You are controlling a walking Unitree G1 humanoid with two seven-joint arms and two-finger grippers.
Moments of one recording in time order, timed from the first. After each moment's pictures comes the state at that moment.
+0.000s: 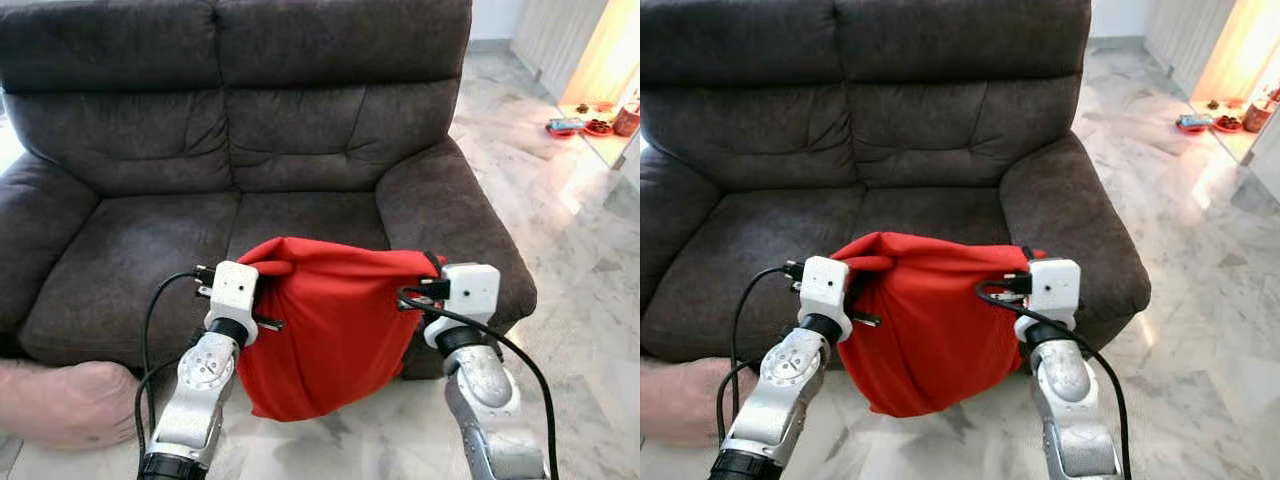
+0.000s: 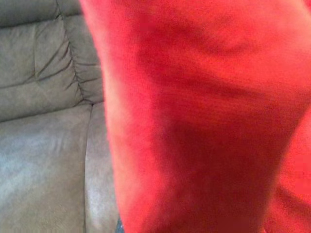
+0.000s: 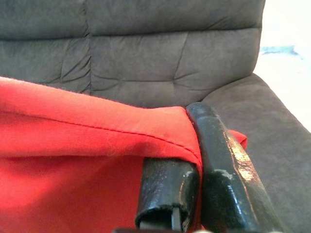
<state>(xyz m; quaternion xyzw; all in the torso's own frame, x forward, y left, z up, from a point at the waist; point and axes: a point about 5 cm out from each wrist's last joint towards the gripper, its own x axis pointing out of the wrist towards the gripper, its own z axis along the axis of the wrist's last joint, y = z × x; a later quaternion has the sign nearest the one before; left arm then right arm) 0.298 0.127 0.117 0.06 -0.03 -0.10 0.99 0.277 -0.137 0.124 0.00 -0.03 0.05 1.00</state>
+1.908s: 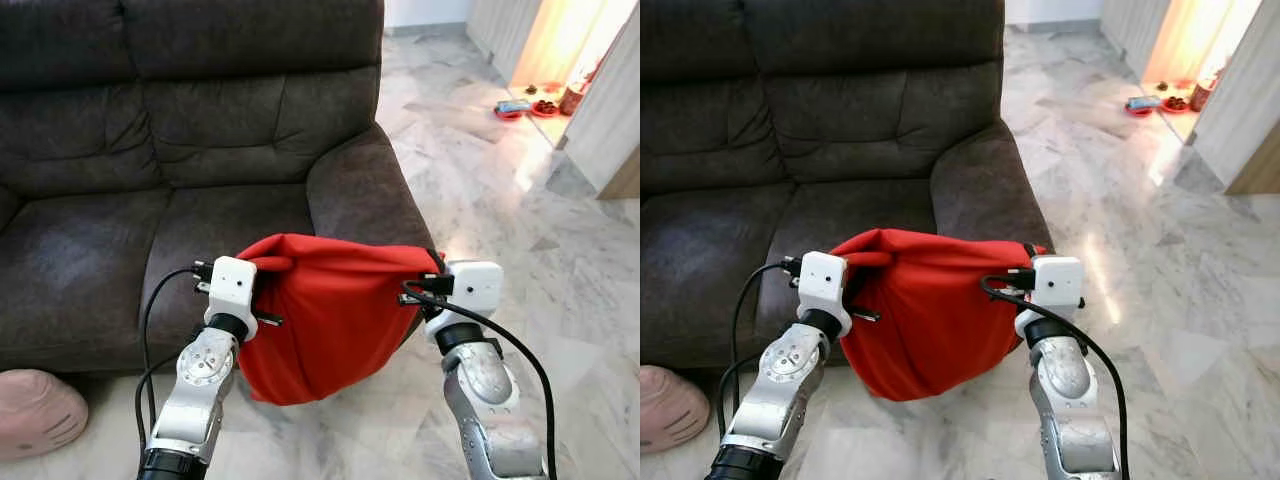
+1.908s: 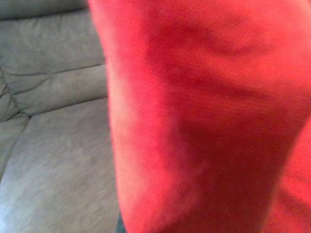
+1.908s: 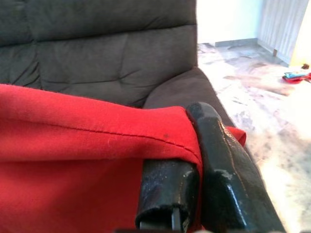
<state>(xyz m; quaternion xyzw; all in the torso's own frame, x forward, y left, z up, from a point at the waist) 0.300 0.127 0.120 0.05 -0.03 -0.11 0.99 0.279 -0.138 0.126 0.02 -0.03 0.04 1.00</state>
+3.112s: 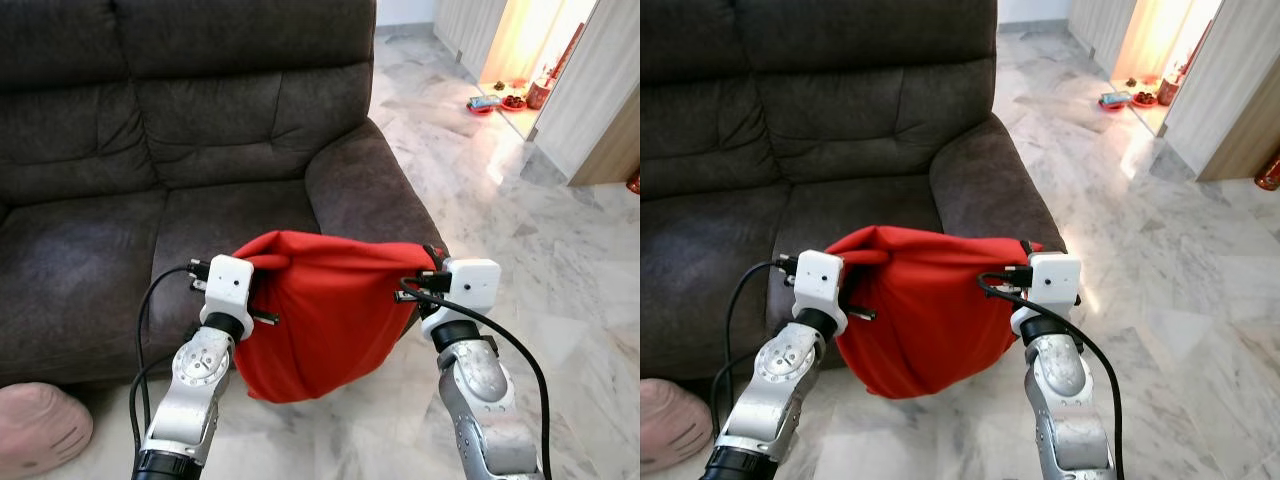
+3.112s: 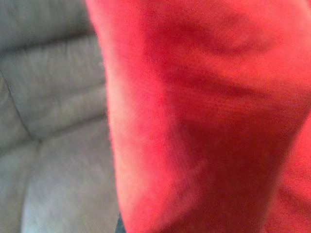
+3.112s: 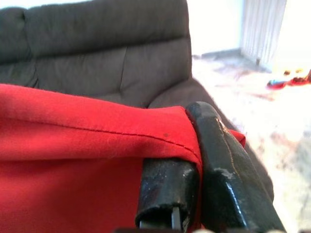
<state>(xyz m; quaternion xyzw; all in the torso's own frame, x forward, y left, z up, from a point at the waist) 0.297 0.130 0.141 0.10 -0.08 -0.10 0.99 0.280 -0.139 0.139 0.03 -0.07 0.04 1.00</state>
